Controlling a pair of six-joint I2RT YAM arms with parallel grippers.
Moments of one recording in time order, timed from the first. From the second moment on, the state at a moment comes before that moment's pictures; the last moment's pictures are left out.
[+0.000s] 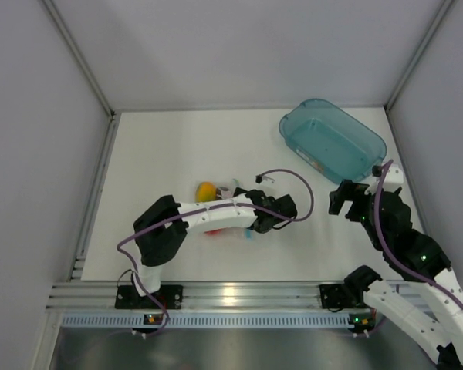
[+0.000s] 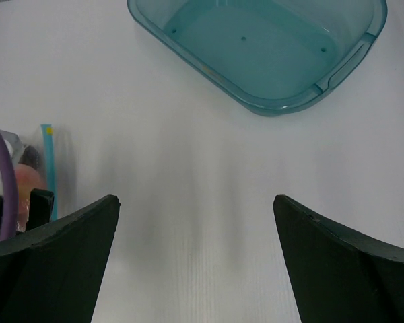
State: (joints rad) left arm -1.14 1.90 1.46 -0.98 -0.72 -0.77; right arm 0.57 0.51 0.86 -0.78 0.49 0.40
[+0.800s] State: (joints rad) left arm -1.16 2.03 1.37 -1.02 -0.80 -0.99; right arm 0.57 0.47 0.86 -0.78 0.44 0.39
